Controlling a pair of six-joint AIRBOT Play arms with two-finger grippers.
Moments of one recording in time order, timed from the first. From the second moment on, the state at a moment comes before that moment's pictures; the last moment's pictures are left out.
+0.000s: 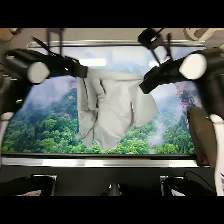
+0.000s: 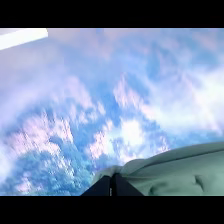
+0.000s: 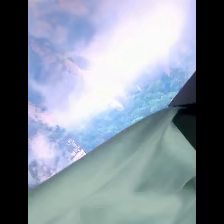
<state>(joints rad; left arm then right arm) -0.53 -1.41 1.69 1.77 -1.06 -1.78 0.35 -1.31 1.61 -1.47 1.21 1.12</state>
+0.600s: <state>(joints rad) -0.35 -1.58 1.65 1.58 -1.38 -1.61 0.25 -1.47 1.60 -1.30 1.36 1.11</state>
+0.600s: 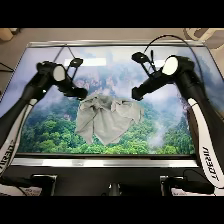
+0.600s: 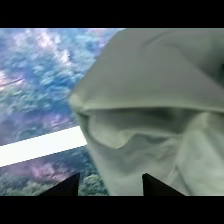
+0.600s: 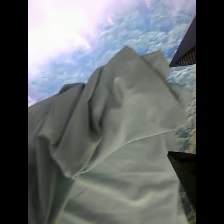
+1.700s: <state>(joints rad) -0.27 -1.36 0.87 1.21 -1.06 -1.41 0.37 -1.44 0.88 -0.87 1.11 0.97</state>
